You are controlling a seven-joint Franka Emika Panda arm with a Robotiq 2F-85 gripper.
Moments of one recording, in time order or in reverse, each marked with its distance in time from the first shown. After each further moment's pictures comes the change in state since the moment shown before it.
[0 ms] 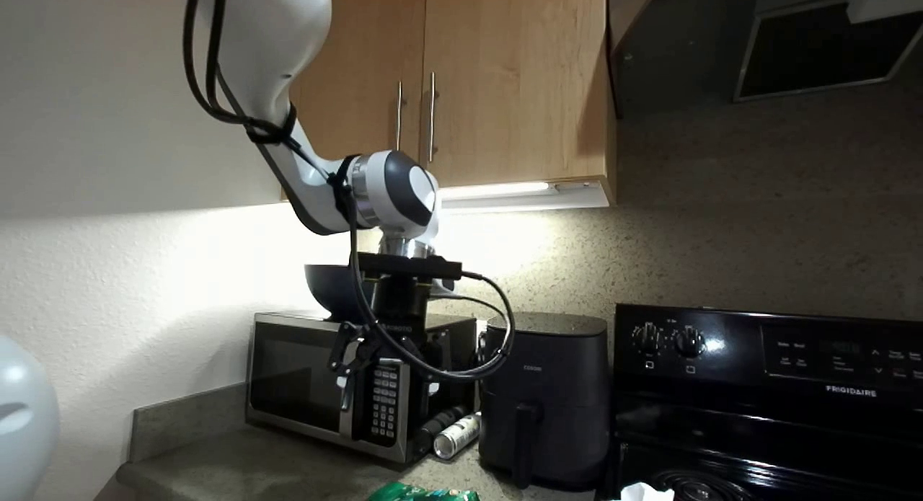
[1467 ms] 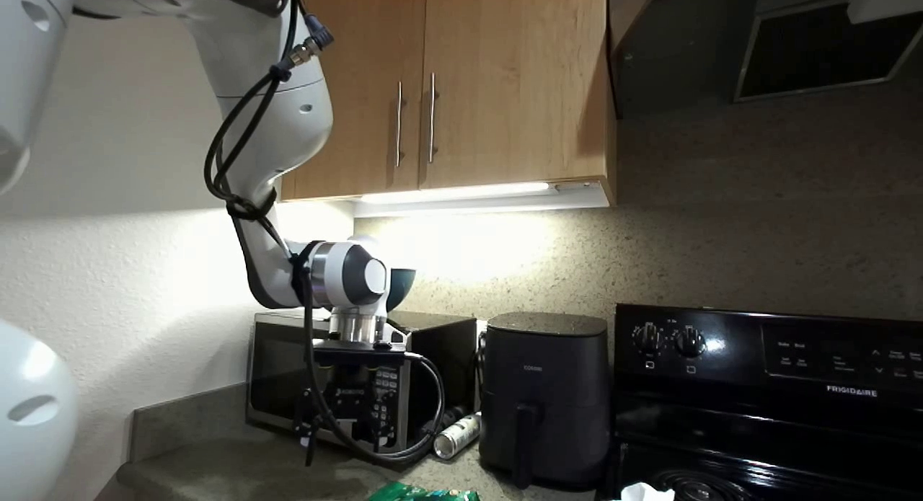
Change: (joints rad) arm 0.064 0.271 0.130 -0.002 0.092 0.461 0.086
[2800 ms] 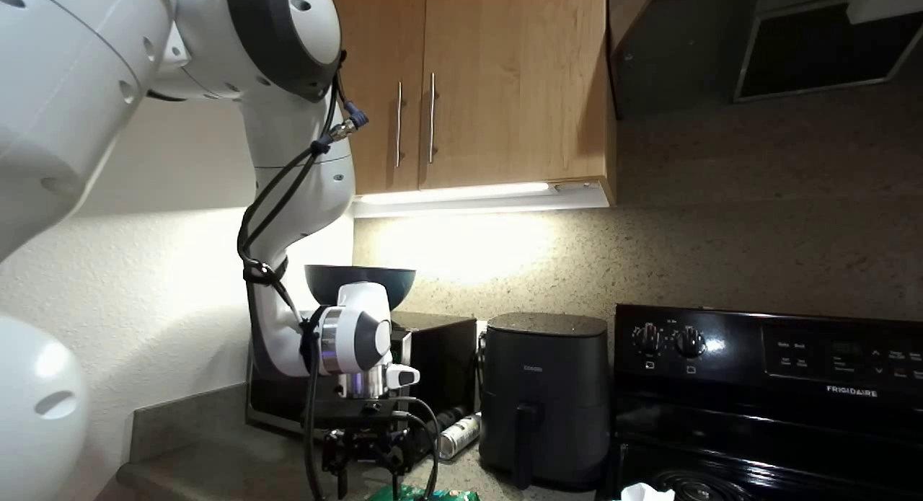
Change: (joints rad) arm 0.053 0.234 -0.081 0.024 -0.144 0.425 0.451
